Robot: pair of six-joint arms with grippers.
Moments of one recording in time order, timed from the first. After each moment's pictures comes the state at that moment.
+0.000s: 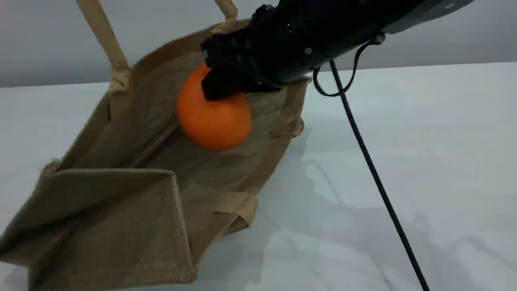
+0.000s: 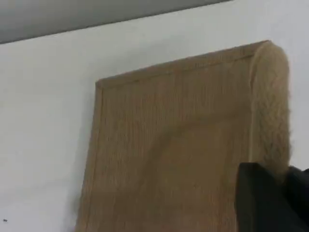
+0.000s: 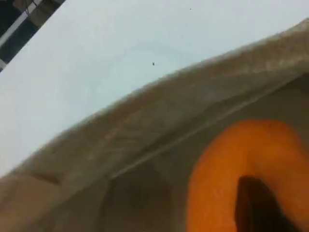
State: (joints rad) left arm -0.36 1.43 -1.37 -0.09 0.81 -0.06; right arm 0.54 1.97 -1.14 1.74 0.48 -1.57
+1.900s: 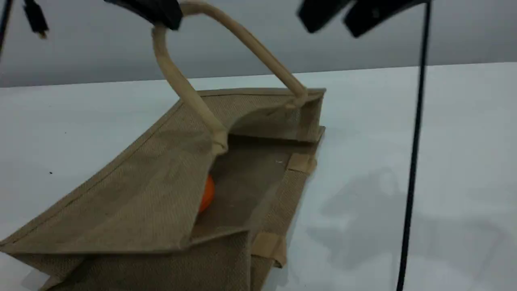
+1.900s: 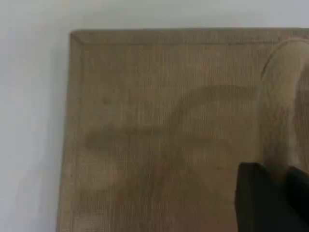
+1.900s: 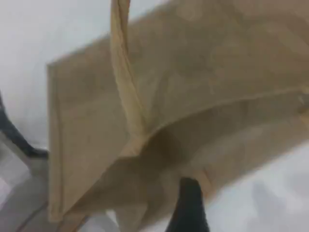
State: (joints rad) left arm -0.43 1.74 -1.34 -0.07 0.66 -0.06; right arm 0.35 1.58 -1.16 0.66 0.85 -0.58
